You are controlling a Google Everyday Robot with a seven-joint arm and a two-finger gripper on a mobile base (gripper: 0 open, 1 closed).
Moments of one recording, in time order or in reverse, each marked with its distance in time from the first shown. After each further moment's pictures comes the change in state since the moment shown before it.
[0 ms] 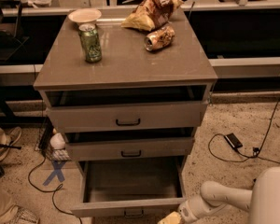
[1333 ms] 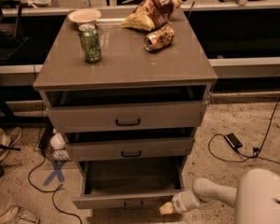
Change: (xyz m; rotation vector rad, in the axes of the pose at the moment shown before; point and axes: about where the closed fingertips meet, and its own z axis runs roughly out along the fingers) arm -0.066 -0.044 0.039 0.057 -0.126 -0.030
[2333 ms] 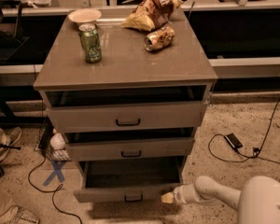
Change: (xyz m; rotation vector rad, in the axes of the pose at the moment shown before) arm -0.049 -0.033 -0.004 0.054 -0.166 -0.002
